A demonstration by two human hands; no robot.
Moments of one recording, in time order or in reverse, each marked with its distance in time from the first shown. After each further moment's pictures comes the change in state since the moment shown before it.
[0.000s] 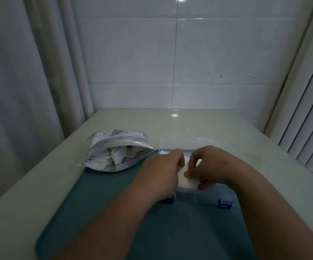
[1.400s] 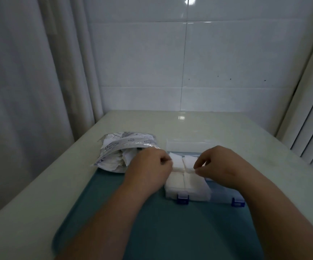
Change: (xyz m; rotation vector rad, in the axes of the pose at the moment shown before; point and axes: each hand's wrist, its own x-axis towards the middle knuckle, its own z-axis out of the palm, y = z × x) left_hand -0.006 -0.034 -0.016 -0.121 0.205 -0.181; right_hand 0.011 0.006 0.006 -0.312 0.177 -0.182
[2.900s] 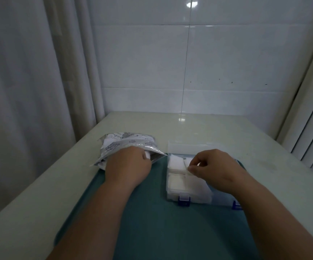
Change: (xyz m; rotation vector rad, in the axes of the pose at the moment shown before) left_hand 0.010 -0.030 -0.021 0.260 0.083 -0.195; right_hand 0.001 -0.005 0.011 0.073 0.075 -0.069
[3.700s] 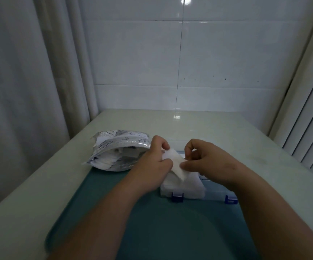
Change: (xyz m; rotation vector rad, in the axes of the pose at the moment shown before) left_hand -0.021 0.042 0.006 -0.572 -0.341 0.179; right_hand -0.007 -0.005 -0.010 0.323 -0.102 -0.040
